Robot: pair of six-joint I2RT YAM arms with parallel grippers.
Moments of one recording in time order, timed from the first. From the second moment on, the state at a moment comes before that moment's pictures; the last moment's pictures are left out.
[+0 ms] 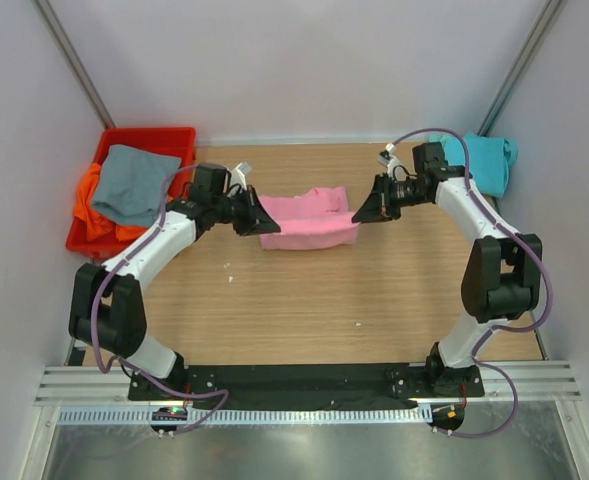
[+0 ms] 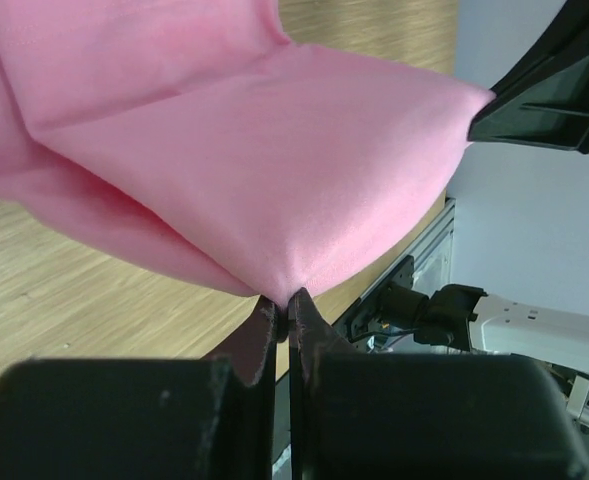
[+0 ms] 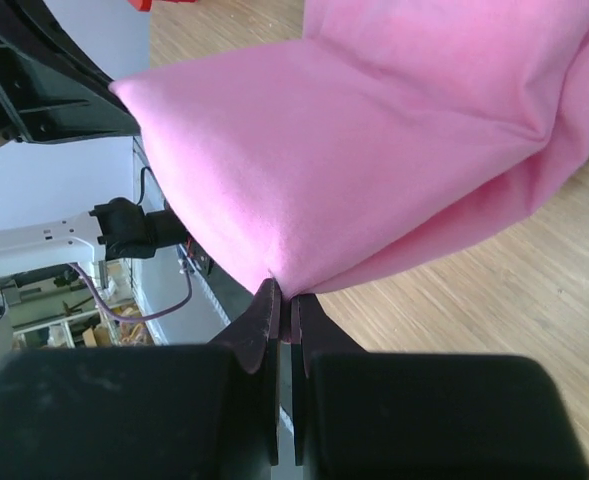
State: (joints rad) left arm -0.34 1.54 1.15 -0.34 0.64 -0.66; right arm 0.08 1.71 1.35 -0.74 -0.95 0.17
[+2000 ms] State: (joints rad) left arm -0.32 2.14 1.66 -0.34 0.52 -0.40; right arm 0.04 2.46 1.90 -0.35 -0.93 0.39
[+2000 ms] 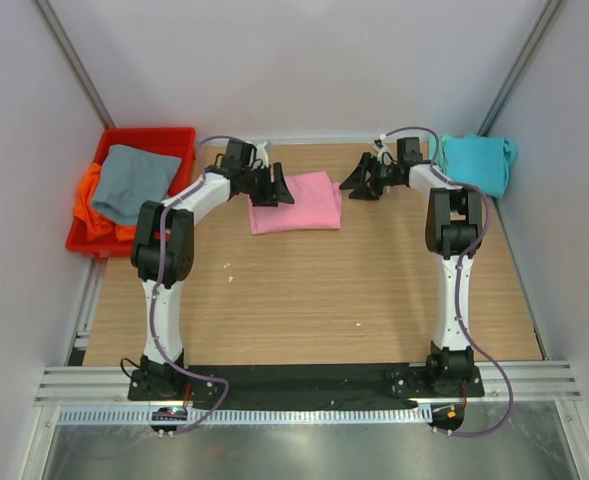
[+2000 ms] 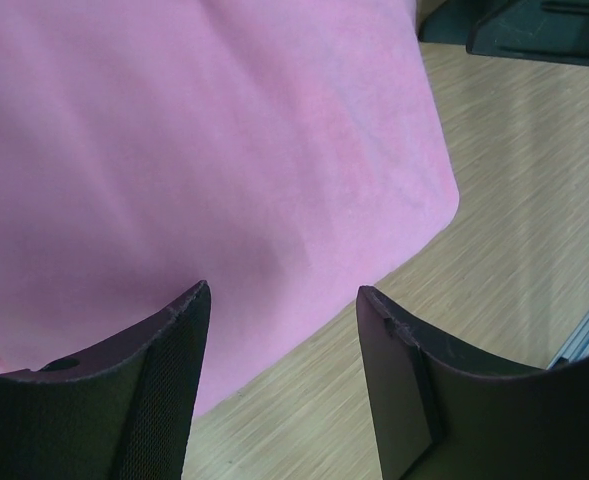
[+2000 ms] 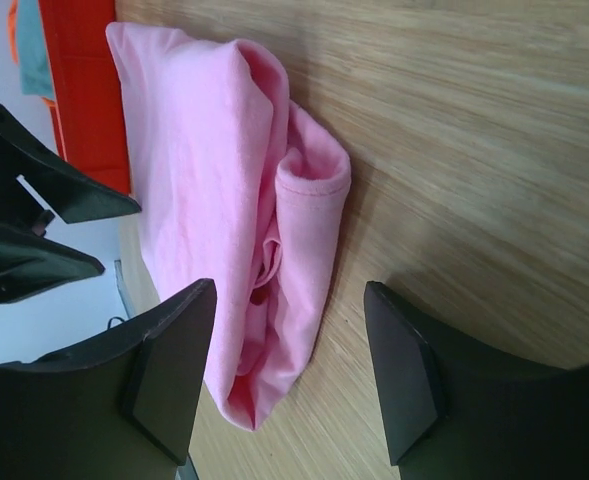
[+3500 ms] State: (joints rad) left arm -0.36 2.20 1.70 -0.37 0.47 -0.39; right arm 0.19 2.54 1.99 -0.37 -0.97 0.32
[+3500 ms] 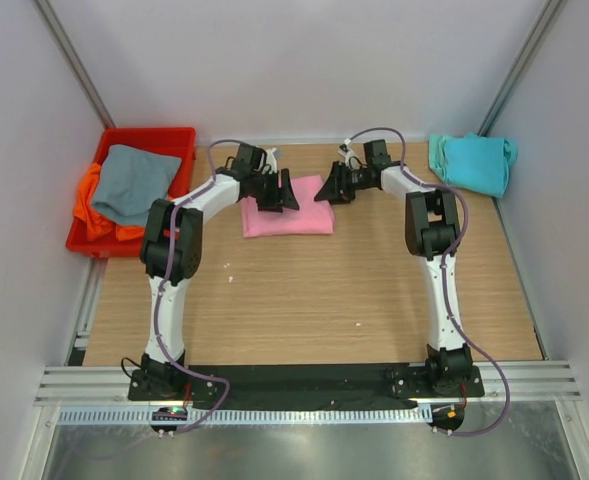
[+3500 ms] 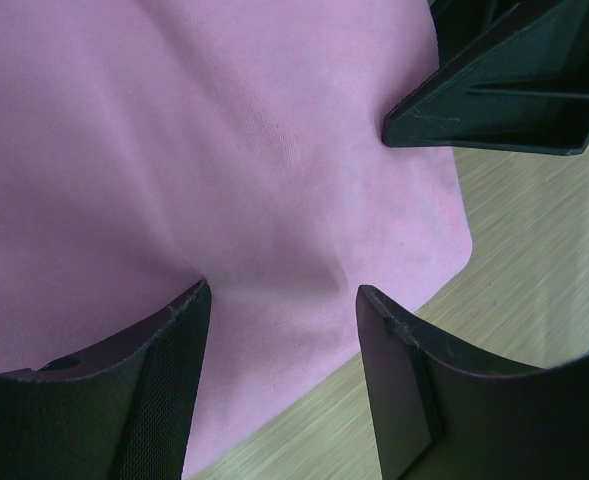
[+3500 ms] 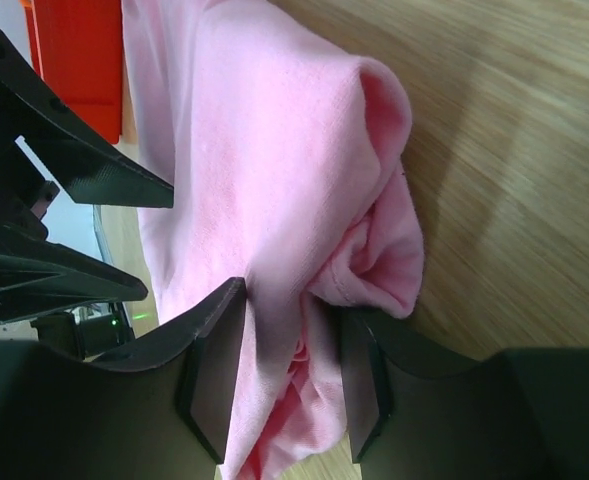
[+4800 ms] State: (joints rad) left arm -0.29 1.89 1.56 -0.56 0.52 -0.20; right arm -0.13 2.18 2.16 -0.95 -0.25 -0.23
